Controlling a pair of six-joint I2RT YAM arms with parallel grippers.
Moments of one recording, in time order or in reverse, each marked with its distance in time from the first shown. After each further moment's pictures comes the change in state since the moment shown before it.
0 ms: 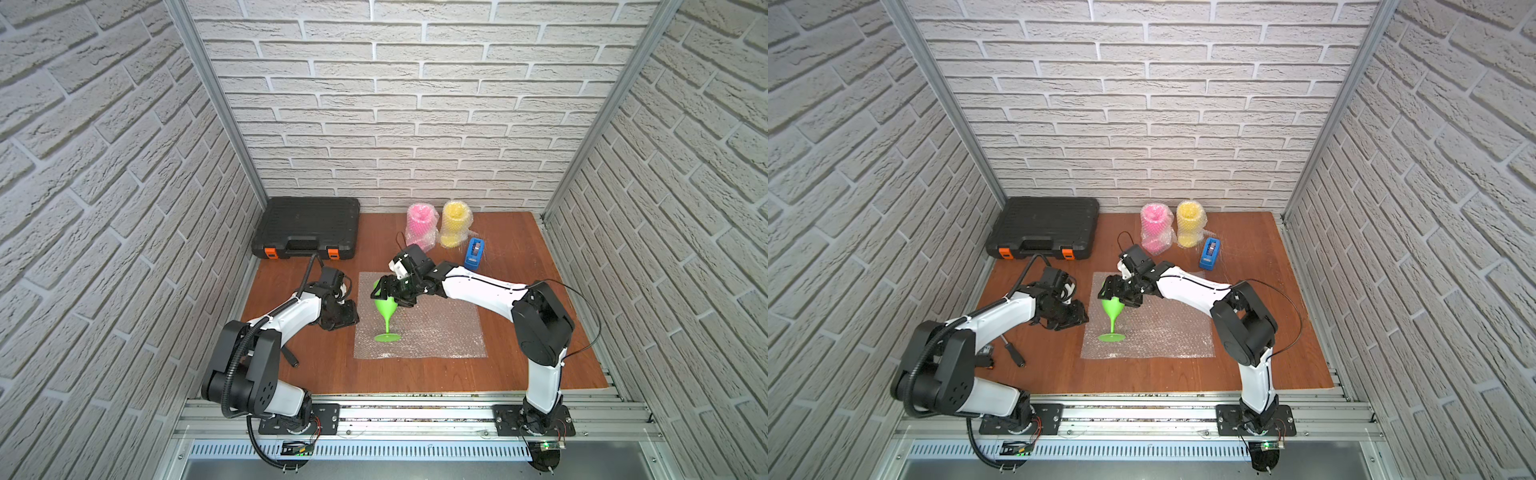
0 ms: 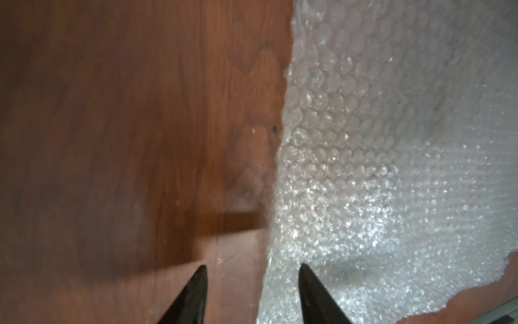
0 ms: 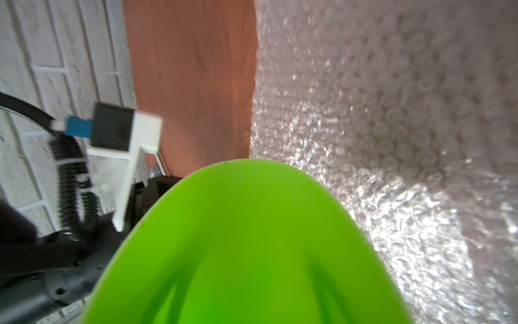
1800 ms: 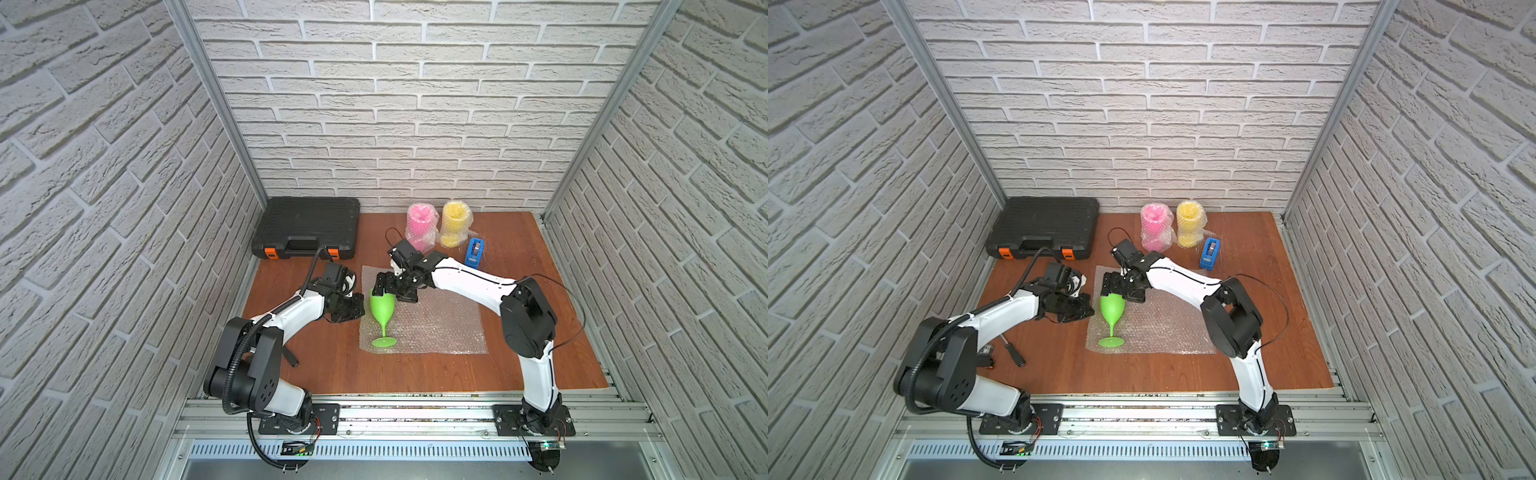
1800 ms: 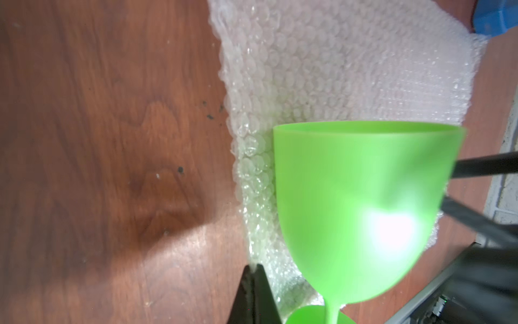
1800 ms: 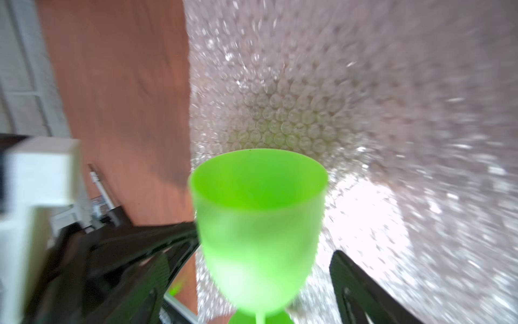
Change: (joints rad) left arm -0.027 -0.009 0.032 0.092 0.125 0.010; right arm -0.029 0.029 0.190 -0.256 0.175 -0.055
